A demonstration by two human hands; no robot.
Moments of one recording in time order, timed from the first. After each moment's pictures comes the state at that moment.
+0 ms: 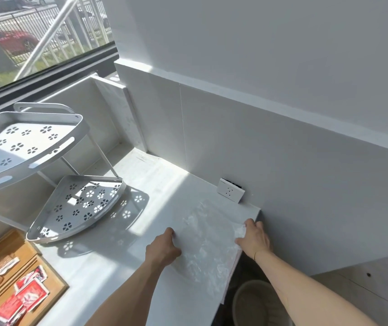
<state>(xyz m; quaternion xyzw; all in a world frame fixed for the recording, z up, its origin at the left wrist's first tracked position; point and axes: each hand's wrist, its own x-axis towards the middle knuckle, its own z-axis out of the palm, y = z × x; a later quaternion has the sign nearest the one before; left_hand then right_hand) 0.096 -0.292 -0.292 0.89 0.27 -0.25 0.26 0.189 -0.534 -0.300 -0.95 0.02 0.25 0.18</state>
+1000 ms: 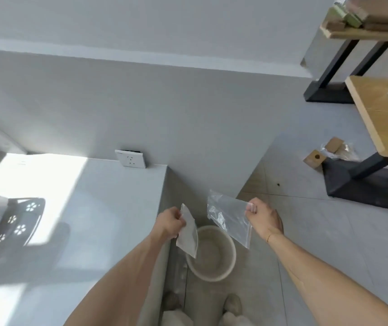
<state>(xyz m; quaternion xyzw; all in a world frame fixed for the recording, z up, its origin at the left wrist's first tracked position) 0.109 -0.509 -0.300 0.88 0.06 -0.30 0.36 0.061 -0.765 -0.277 -0.91 0.29 0.10 0.28</state>
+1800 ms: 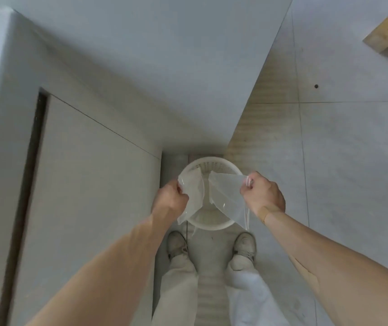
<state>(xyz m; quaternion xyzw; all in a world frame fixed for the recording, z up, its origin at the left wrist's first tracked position) 0.088 -0.603 -0.620 0.90 0.14 -0.35 0.23 0.046 -0.810 -0.608 -0.87 0.33 0.24 0.28</state>
